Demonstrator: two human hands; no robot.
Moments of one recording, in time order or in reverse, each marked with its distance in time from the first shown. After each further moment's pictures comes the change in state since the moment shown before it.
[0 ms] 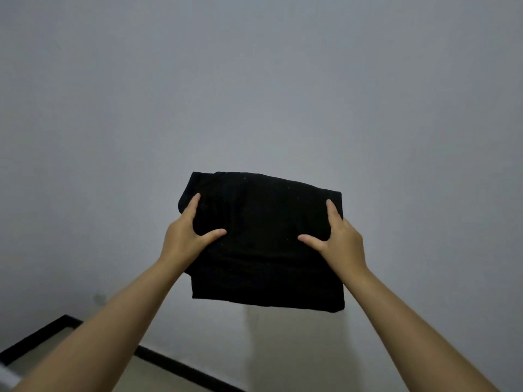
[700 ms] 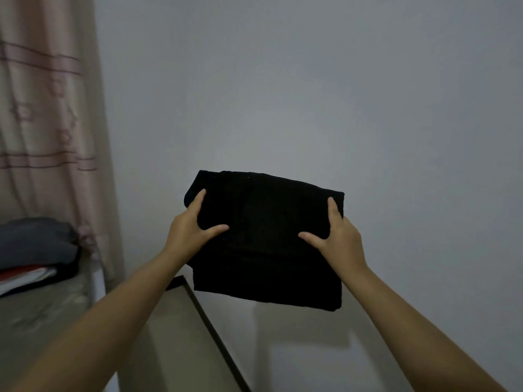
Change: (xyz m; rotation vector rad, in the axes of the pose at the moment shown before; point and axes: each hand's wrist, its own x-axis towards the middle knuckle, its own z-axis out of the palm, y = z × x) left_hand 0.234 -0.338 -0.027 0.287 0.296 -0.353; right_hand 0.283 -0.105 0.441 0.338 -0.343 -0.370
